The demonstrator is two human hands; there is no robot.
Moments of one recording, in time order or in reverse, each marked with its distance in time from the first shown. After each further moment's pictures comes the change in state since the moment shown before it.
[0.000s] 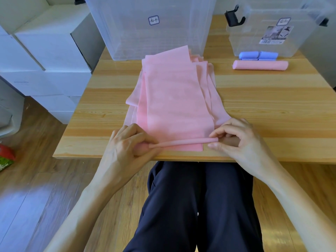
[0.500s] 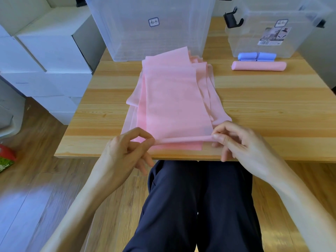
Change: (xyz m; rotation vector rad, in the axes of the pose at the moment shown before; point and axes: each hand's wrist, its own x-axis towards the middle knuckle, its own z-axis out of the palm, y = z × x) left_hand -0.003 0.029 -0.024 -0.503 -0.181 -0.422; right_hand -0.009 -0.020 -0.011 0.223 -0.145 0.205
